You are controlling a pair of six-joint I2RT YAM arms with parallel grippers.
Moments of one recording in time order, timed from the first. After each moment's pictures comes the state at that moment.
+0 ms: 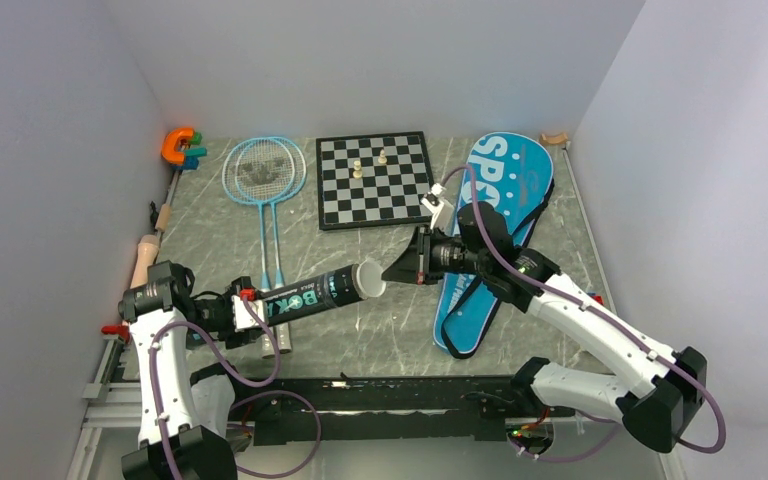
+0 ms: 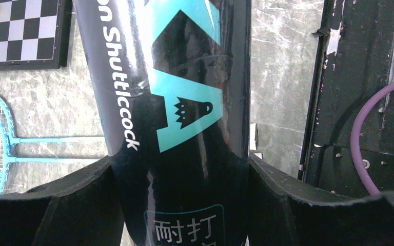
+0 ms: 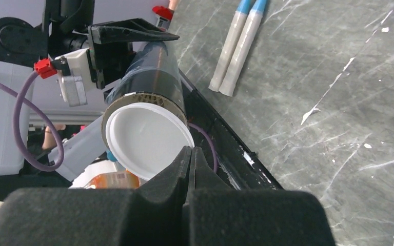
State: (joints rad) left arm 0.39 0.82 0.76 -1.48 0.97 1.92; right arm 0.72 1.05 0.95 -0.32 -0.48 0.79
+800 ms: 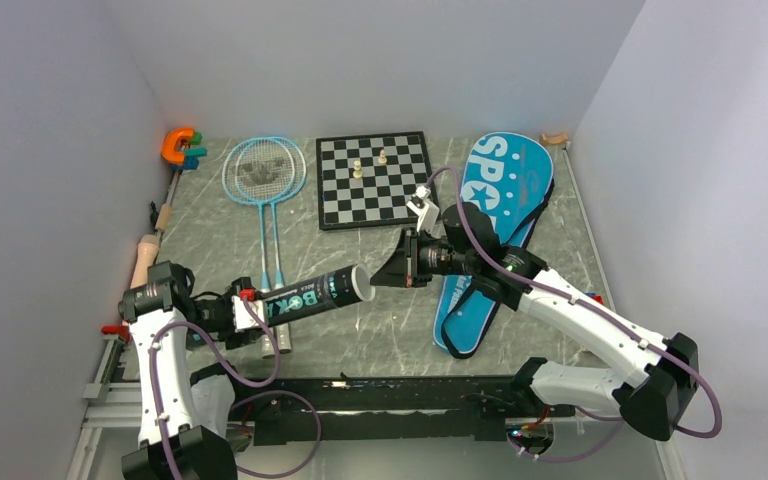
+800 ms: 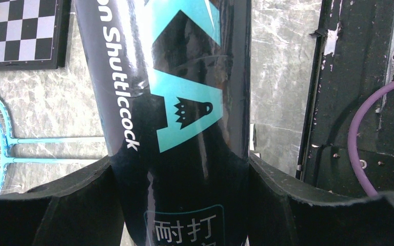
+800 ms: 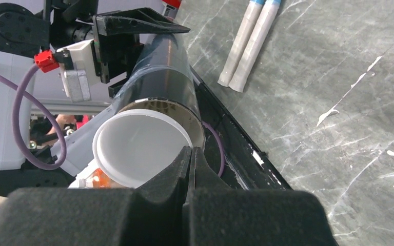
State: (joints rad) left arm 0.39 0.81 0.76 -1.49 0.97 1.92; right arm 0.80 1.12 0.97 -0.29 -0.48 0.80
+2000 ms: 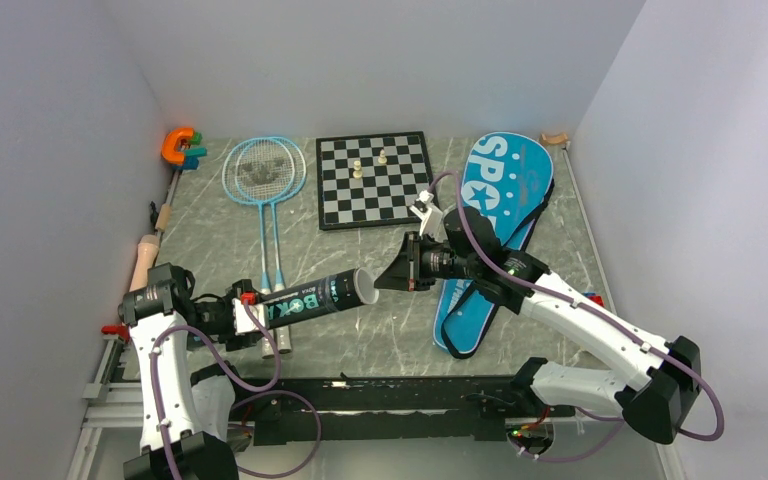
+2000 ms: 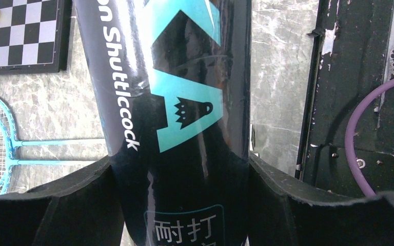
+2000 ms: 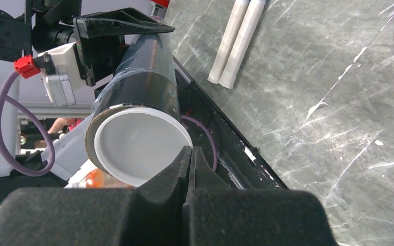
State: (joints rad) left arm 0.39 0.80 0.76 -1.51 0.97 1.94; right arm 0.80 1.10 0.94 -0.31 -0.44 0.80
